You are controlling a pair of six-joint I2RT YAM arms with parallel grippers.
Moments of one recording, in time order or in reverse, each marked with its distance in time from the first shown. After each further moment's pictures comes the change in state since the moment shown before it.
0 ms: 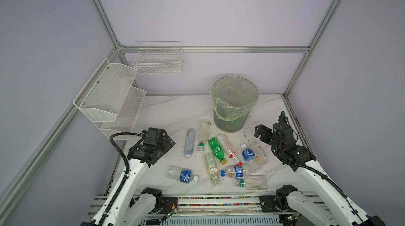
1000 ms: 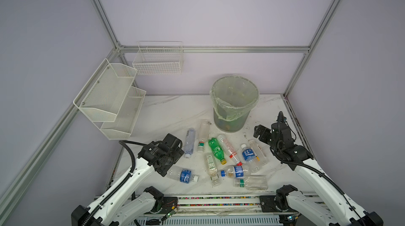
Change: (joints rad) left arm -0.384 0.055 0.010 -0.185 -0.041 -0.439; right arm 0.000 0.015 -0.012 0.027 0.006 0.001
